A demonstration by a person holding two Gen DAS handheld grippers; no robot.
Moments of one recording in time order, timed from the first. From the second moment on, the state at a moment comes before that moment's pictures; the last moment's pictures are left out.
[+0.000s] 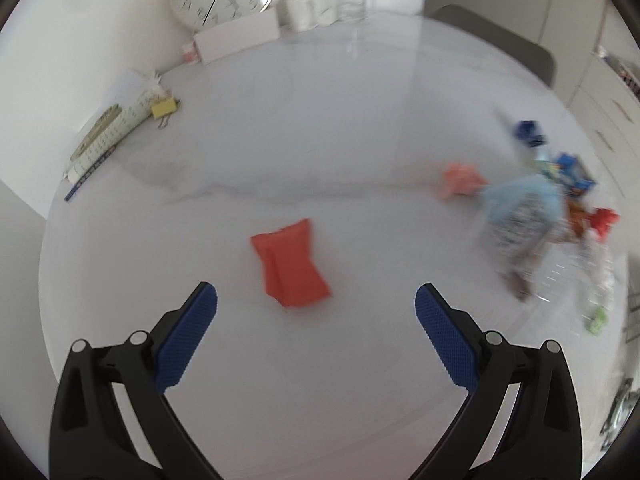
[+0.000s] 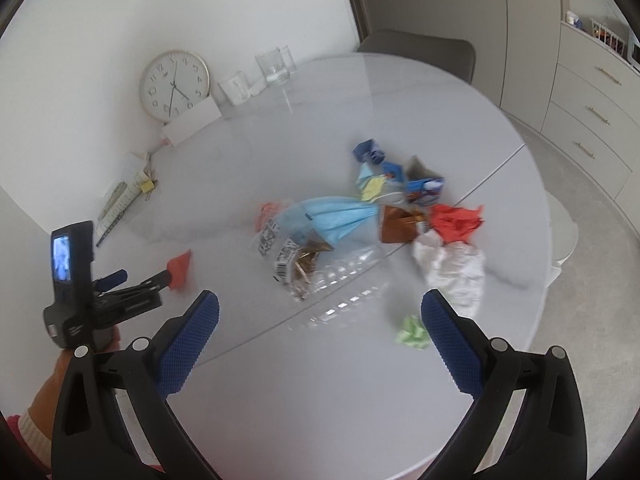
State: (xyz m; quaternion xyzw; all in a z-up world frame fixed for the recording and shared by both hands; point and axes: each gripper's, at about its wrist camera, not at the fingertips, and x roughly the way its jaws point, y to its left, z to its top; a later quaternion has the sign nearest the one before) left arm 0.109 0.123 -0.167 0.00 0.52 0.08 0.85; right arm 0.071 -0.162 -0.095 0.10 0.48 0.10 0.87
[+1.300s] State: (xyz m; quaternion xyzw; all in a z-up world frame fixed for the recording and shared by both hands) left arm 0.137 0.085 -0.174 0.03 0.50 -0.17 0.85; right arm 0.128 -0.167 -0.234 0.38 0.56 -0.17 0.72
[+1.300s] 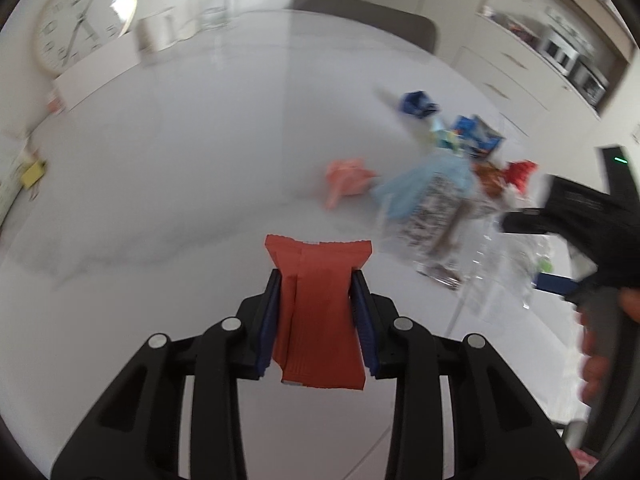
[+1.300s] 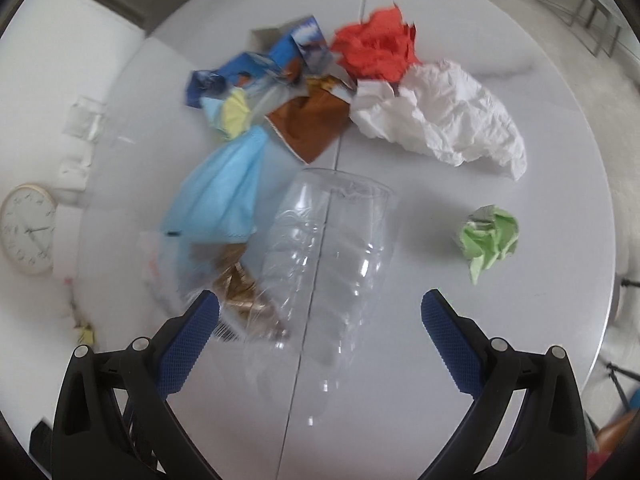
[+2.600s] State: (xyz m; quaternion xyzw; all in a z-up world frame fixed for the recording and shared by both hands) left arm -0.089 -0.197 -0.142 0.15 0.51 -0.41 0.74; right arm -0.131 -0.316 -0.083 0.09 0.49 -0.09 0.86
